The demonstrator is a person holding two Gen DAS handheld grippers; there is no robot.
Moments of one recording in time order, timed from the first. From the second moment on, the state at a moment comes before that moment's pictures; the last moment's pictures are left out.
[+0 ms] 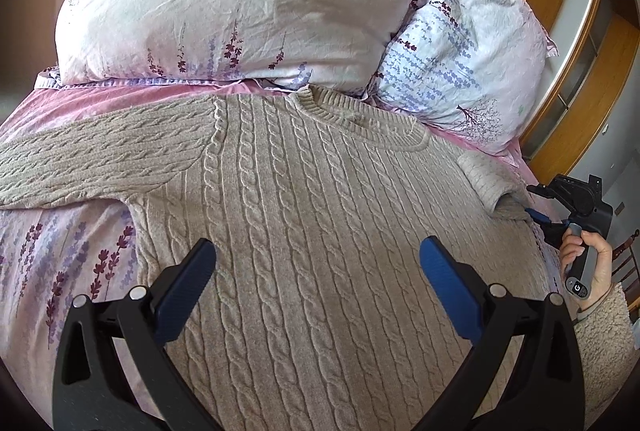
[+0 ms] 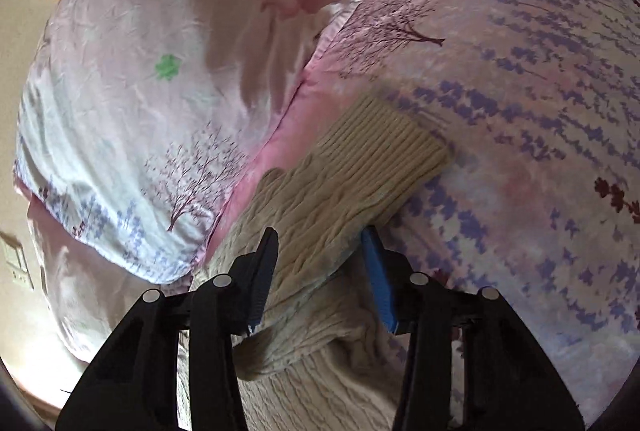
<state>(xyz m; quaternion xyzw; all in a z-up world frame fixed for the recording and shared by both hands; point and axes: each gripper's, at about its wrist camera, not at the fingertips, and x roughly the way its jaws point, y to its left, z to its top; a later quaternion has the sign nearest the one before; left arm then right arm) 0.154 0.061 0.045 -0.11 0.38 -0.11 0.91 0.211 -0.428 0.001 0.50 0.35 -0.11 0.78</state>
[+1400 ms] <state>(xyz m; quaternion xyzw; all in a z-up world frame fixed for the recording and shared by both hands) 0.173 0.109 0.041 -0.25 0.37 -0.15 0.88 0.267 -0.134 0.022 0.20 0.48 0.22 0.83</state>
